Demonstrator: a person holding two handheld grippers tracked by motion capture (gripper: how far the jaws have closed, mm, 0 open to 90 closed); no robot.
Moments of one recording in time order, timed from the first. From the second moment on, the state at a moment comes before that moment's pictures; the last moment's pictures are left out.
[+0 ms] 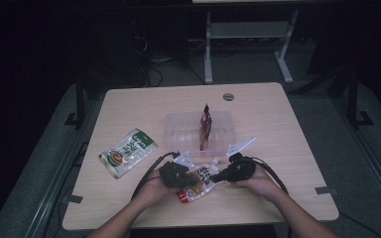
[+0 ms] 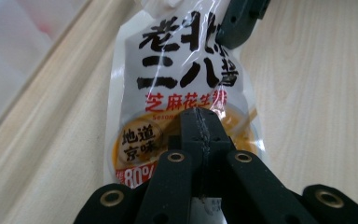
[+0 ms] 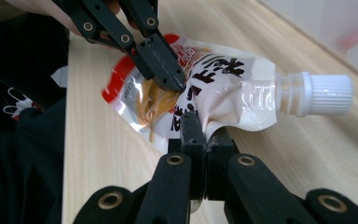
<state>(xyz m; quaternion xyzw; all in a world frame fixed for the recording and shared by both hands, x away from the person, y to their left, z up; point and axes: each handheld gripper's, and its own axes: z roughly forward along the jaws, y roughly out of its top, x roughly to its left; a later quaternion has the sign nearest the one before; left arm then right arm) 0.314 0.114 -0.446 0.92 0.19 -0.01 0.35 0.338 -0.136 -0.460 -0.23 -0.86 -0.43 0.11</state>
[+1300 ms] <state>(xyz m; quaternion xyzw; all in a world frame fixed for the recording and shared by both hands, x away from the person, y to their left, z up) 0.316 0.114 -0.442 0.90 0.19 -0.01 0.38 0.319 -0.132 -0.407 -0.13 -0.82 -0.54 0.13</state>
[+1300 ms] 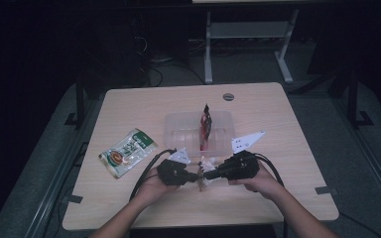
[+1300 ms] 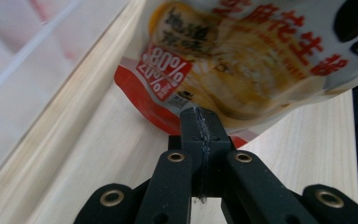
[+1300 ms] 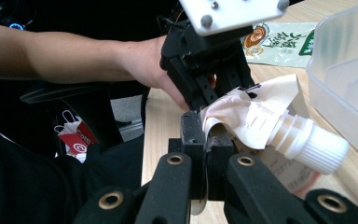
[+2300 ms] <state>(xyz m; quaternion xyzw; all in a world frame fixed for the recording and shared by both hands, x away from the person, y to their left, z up) 0.297 0.170 -0.426 0.90 0.21 -0.04 0.39 0.308 -0.174 -0.377 -0.16 -0.82 -0.55 0.04</state>
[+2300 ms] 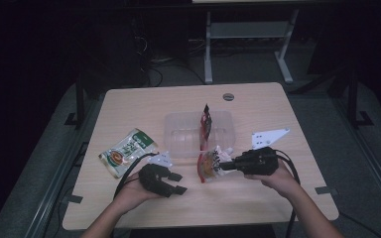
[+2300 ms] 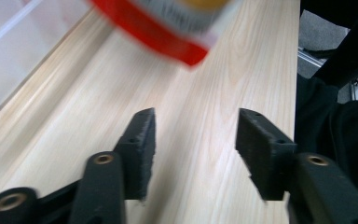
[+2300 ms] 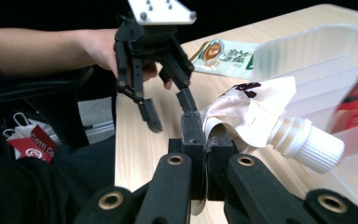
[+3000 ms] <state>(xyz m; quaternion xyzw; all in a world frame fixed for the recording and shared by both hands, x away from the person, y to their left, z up) 0.297 0.186 -0.434 0.89 0.23 -0.02 0.38 0.328 -0.208 -0.350 -0.19 -0.80 -0.56 -0.02</state>
